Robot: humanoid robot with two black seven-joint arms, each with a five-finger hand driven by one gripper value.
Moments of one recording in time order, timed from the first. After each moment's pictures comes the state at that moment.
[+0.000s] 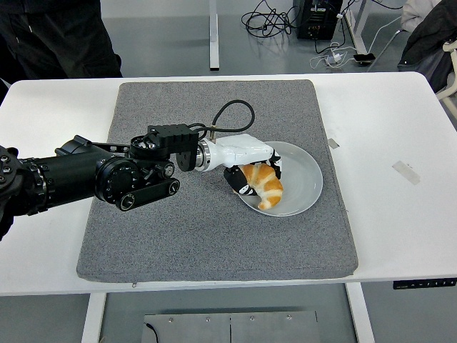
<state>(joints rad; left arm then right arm) -1.30 0.00 0.34 -0.78 1.10 0.15 -0.34 -0.11 0.00 0.07 0.15 -0.08 -0.05 0.23</state>
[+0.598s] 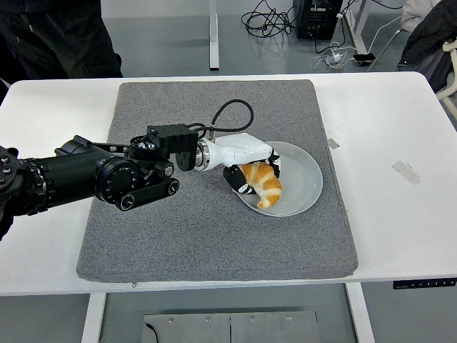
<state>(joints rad) -1.30 0.00 0.35 -0.77 1.10 0.16 -0.33 -0.11 0.00 0.07 0.15 -0.08 -0.05 0.23</state>
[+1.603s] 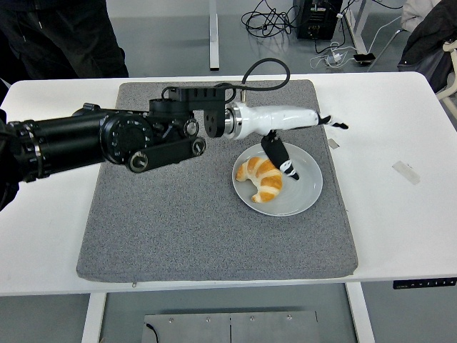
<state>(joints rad) -1.49 0.00 0.18 -0.89 0.83 -0.05 -0.34 -0.11 0.00 0.07 0.15 -0.08 -0.05 0.23</state>
